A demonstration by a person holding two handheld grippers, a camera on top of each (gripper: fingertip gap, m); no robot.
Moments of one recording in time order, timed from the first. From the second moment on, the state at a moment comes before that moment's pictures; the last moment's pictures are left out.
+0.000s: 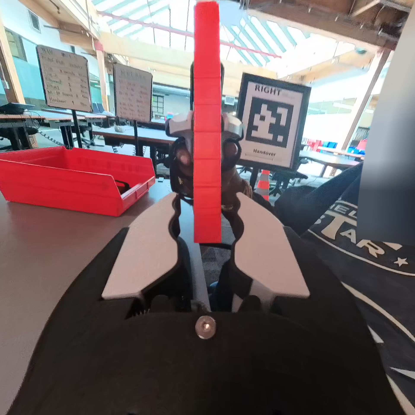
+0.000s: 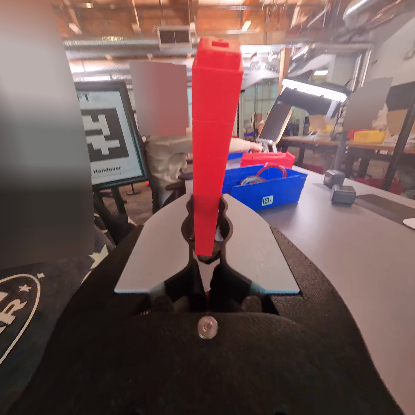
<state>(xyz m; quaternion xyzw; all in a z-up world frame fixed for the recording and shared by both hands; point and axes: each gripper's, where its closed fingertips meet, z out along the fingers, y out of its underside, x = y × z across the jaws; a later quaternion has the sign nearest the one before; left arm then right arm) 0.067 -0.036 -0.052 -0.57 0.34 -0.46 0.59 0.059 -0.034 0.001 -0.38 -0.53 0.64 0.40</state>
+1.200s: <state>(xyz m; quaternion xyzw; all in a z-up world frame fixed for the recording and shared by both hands) 0.049 -0.048 -0.004 -0.49 0.27 -0.48 0.68 0.030 -0.065 -0.062 -0.43 -0.64 0.55 0.30</state>
